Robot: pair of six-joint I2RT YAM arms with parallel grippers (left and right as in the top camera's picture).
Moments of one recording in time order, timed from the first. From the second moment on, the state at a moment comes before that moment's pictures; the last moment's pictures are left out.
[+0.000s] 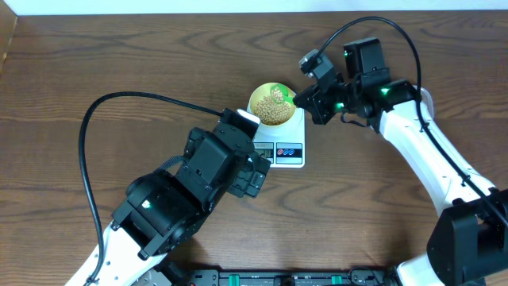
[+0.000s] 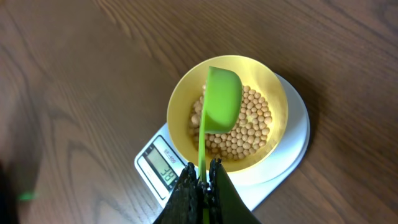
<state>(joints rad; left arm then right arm) -0.77 1.10 1.30 -1.08 -0.26 -0.20 0.32 1.69 1.33 -0.56 -0.57 -0.21</state>
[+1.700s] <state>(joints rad) -0.77 1.10 1.30 -1.08 -0.26 -0.20 0.39 1.69 1.37 -0.63 -0.38 -0.26</state>
